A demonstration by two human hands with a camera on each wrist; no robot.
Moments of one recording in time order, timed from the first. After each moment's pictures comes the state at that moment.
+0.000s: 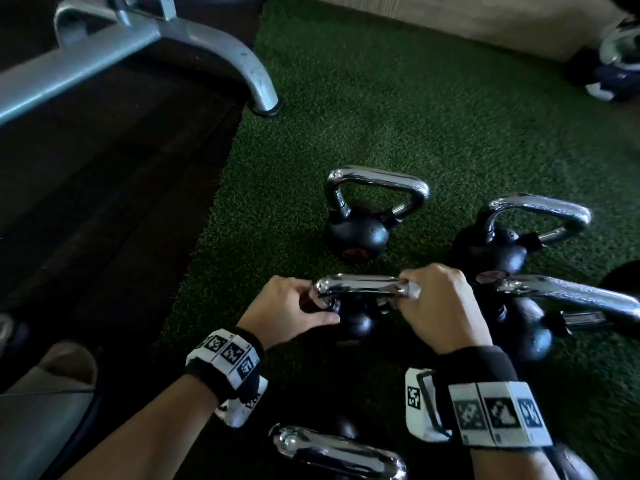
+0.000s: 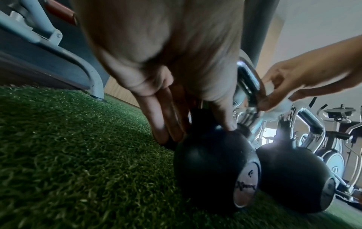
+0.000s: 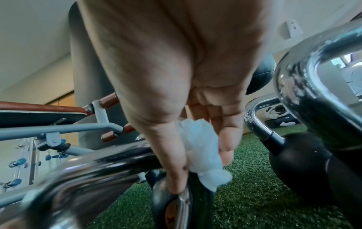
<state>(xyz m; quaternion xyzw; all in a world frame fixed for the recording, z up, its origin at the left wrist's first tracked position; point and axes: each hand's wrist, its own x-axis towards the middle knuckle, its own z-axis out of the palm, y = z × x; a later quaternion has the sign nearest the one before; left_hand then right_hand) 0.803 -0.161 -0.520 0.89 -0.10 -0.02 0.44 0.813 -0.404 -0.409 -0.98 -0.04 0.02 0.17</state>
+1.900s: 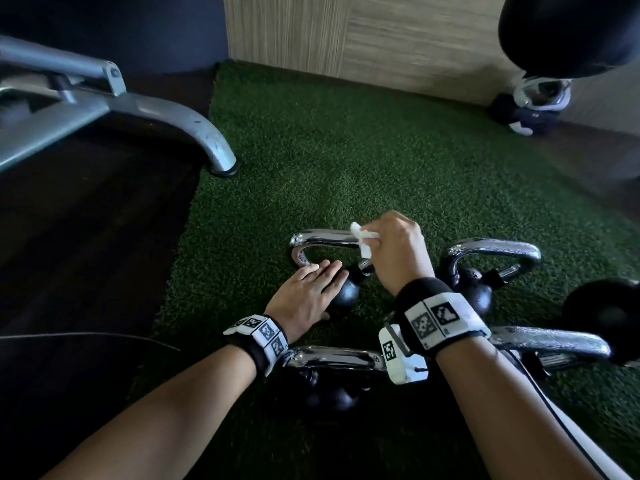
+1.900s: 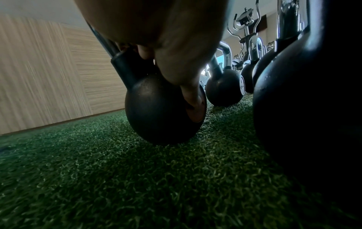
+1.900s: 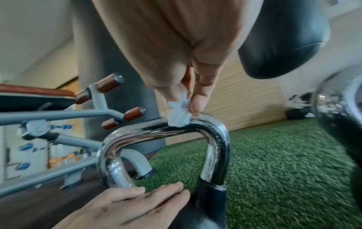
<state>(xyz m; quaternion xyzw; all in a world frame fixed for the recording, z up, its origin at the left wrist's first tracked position) 0.949 -0.214 -0.516 0.94 -0.30 0.06 -0.11 0.958 -0.388 -0.387 -0.95 -0.06 -0.17 0.25</state>
